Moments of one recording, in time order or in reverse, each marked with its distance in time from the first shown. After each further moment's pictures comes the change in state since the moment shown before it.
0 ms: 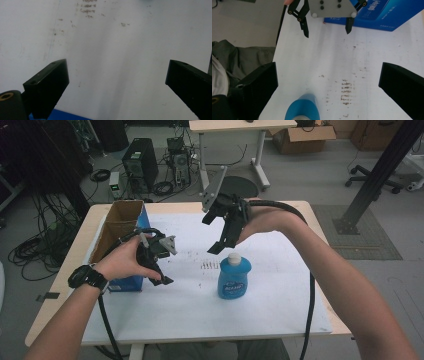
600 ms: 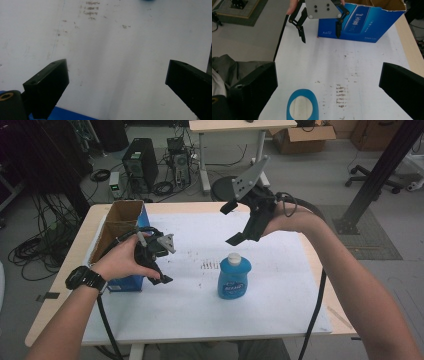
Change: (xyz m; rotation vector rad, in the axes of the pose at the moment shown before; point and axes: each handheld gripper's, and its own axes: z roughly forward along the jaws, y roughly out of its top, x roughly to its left) left arm -0.002 -0.001 -0.008 -0.012 0.015 -0.016; right arm 0.006 -0.043 -0.043 -0.202 -0.056 0.015
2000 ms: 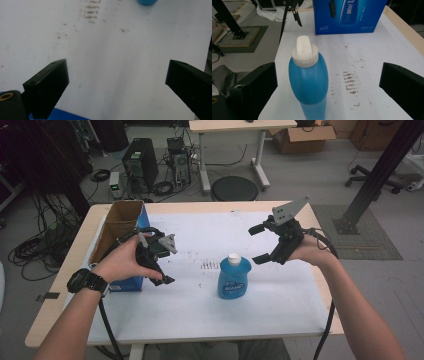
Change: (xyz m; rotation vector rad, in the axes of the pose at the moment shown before) left arm -0.006 0.004 -0.002 -0.012 0.013 -0.011; right arm 0.017 -0.126 0.003 -0.236 -0.037 0.140
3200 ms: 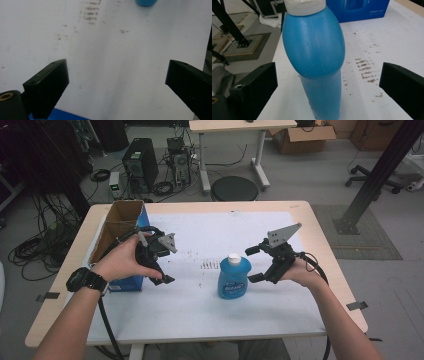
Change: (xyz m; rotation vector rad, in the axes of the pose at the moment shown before) left arm 0.001 0.002 -0.003 -0.002 -0.004 0.006; right arm 0.008 -0.065 0.039 -0.054 0.021 0.089
